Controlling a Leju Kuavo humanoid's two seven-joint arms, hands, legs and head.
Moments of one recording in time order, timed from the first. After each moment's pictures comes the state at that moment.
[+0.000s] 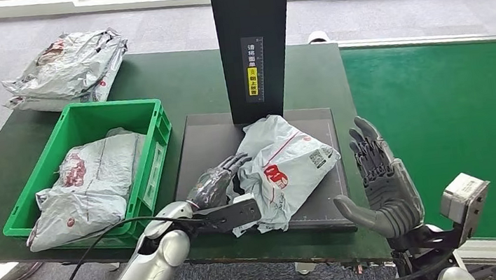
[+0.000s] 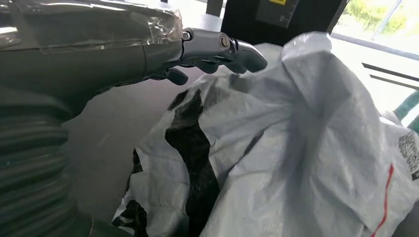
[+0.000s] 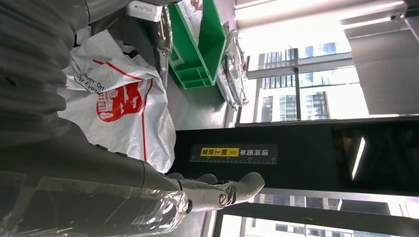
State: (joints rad) left arm -0.37 -0.07 -0.42 -1.12 -0.73 -0.27 -0.15; right arm 0.08 0.06 0.13 -1.88 -0.21 0.28 -0.21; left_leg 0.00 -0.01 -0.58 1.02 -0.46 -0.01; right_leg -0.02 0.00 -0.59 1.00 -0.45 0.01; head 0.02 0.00
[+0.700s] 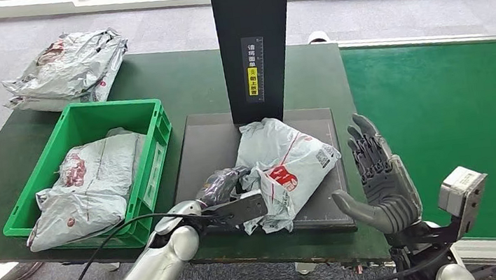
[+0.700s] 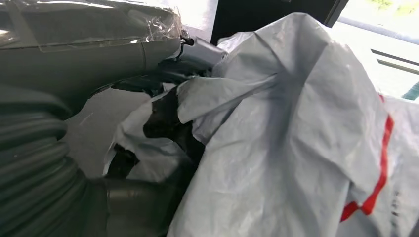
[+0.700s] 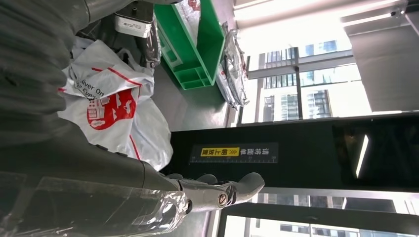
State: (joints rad) left arm -0.43 -0.11 -0.44 -0.97 -0.68 -0.23 -0.16; right arm 0.07 0.08 0.13 -1.88 -0.21 0.27 -0.18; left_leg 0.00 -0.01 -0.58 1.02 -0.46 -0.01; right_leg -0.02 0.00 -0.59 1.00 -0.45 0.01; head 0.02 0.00
